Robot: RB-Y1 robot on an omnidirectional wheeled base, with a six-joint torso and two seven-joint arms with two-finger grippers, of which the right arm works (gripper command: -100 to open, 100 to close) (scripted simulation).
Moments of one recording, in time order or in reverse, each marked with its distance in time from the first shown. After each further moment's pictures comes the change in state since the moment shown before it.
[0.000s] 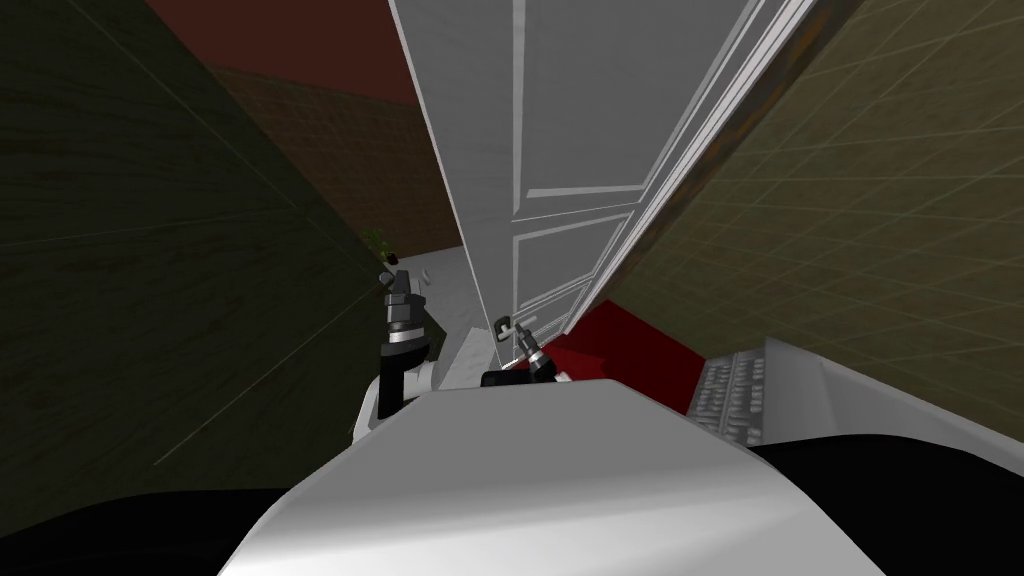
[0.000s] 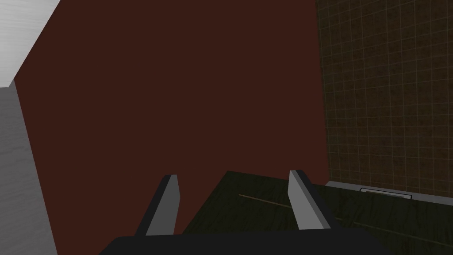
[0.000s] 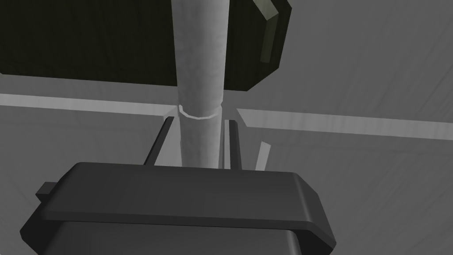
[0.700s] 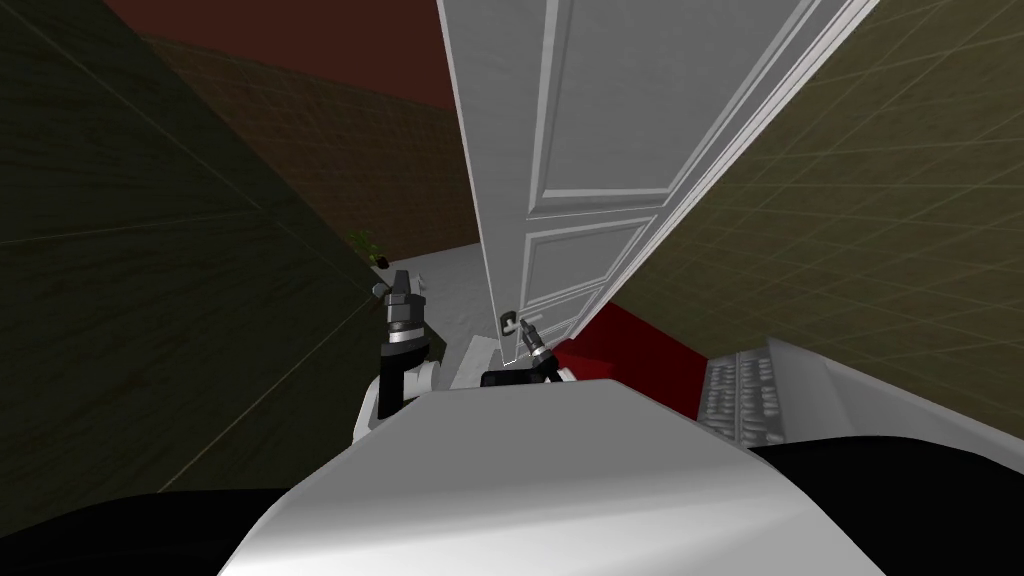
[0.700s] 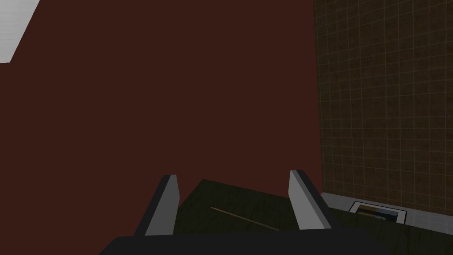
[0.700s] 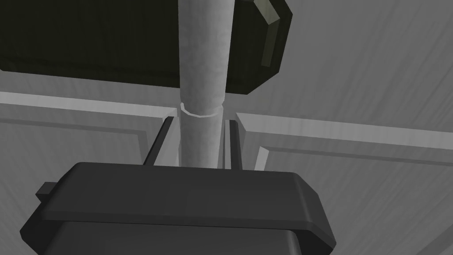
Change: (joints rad) arm -0.029 0.025 -0.067 0.022 -0.024 0.009 0.022
